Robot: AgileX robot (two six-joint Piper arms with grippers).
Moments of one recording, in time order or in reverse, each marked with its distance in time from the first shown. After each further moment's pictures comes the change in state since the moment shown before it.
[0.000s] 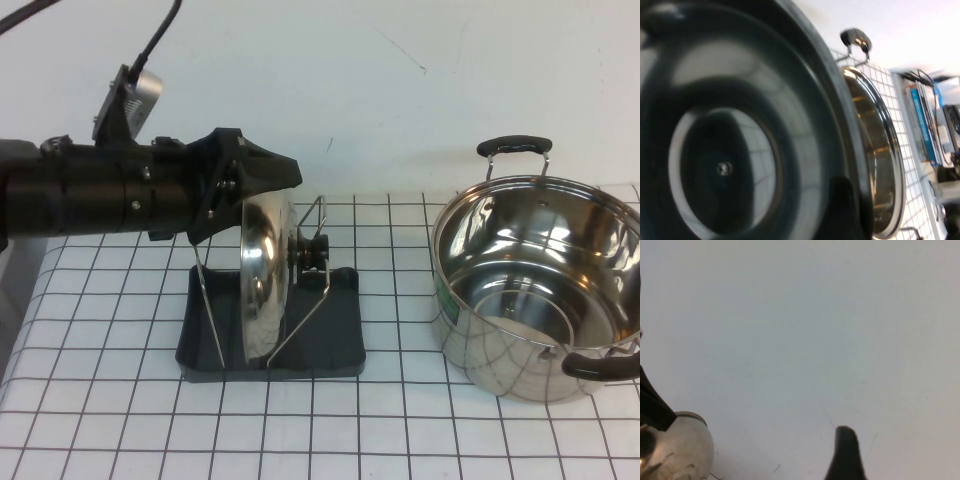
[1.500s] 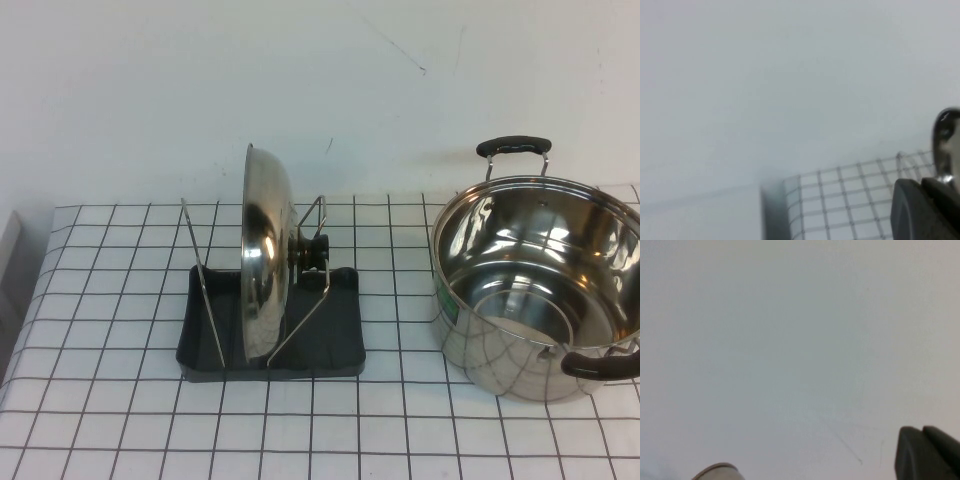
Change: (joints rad) right arm 0.000 -0.289 0.011 -0.643 0.127 0.941; left arm 0.220 -1.102 0.183 1.204 -0.041 -0.331
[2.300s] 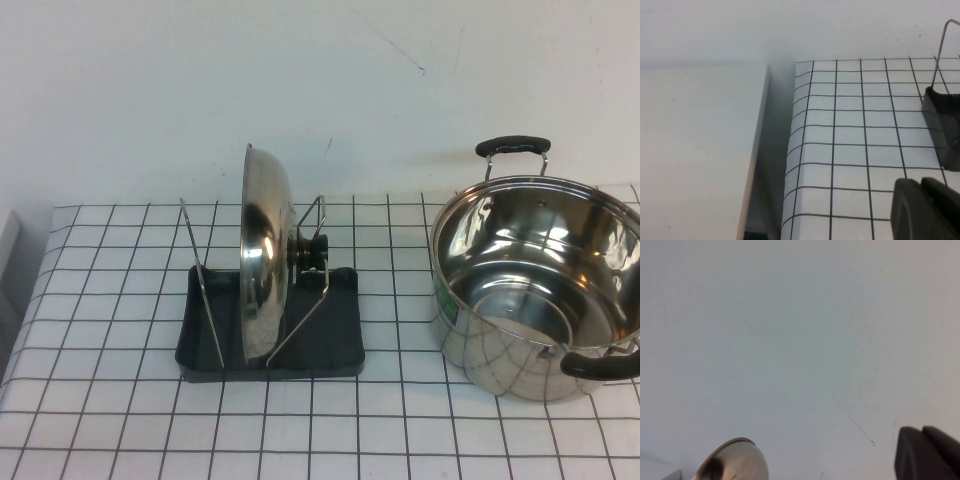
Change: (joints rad) right arm 0.000 -0.244 0.179 -0.175 -0.035 0.193; left arm 0.000 -0.388 0.539 0.216 -0.008 -0.325
